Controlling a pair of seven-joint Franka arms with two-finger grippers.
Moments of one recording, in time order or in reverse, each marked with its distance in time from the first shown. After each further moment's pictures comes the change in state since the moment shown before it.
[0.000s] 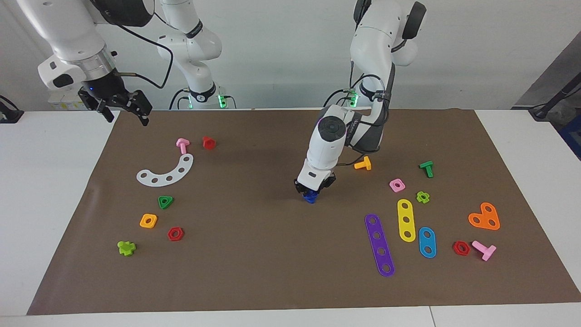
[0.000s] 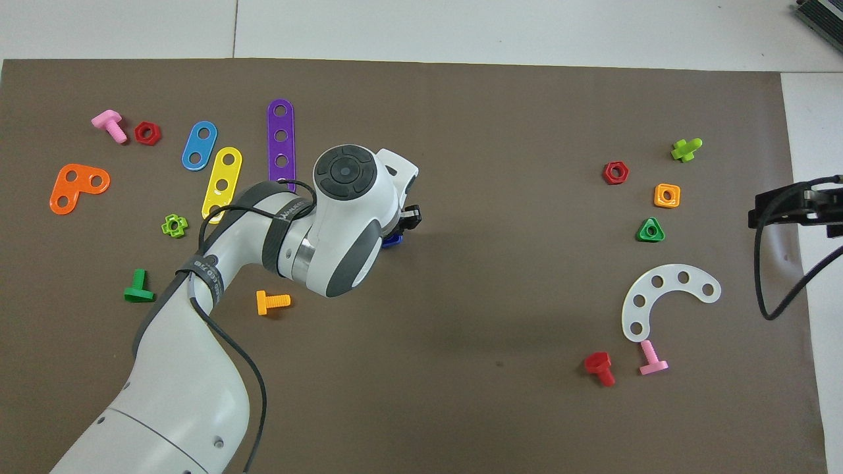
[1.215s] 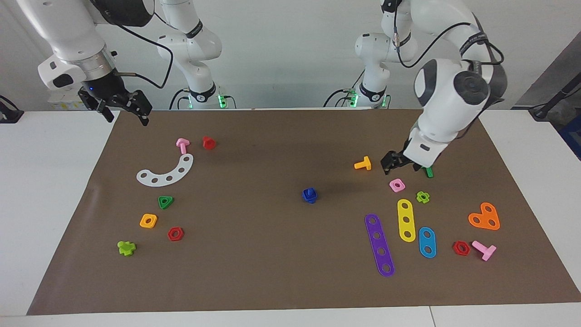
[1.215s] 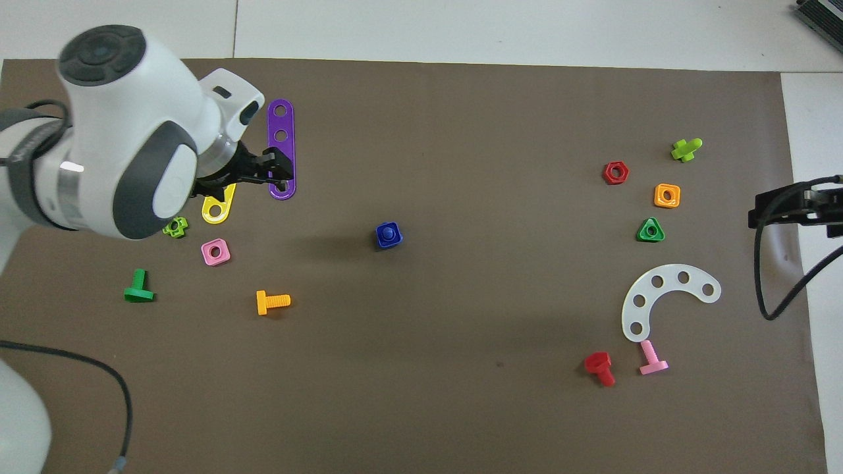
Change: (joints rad) left arm 0.403 -0.255 0.036 0.124 0.030 -0.496 0.529; right arm 0.000 0.000 0.000 0.000 0.000 0.000 0.000
